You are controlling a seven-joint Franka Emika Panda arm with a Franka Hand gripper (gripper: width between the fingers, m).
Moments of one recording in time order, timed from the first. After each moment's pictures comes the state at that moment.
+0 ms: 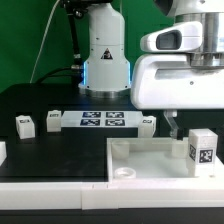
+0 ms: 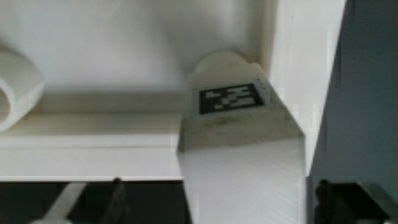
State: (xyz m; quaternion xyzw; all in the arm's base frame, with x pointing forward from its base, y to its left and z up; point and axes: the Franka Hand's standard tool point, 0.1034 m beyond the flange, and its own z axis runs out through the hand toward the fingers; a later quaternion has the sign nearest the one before) arm 0.632 0.117 0.086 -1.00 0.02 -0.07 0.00
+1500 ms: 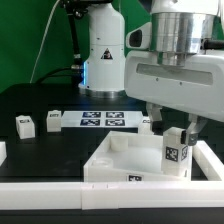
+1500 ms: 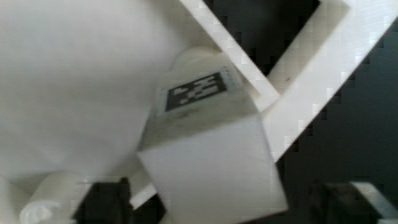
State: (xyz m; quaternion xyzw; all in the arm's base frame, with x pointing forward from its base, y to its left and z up) arm 0.627 0.077 0.086 -0.88 0.48 -0.07 0.00
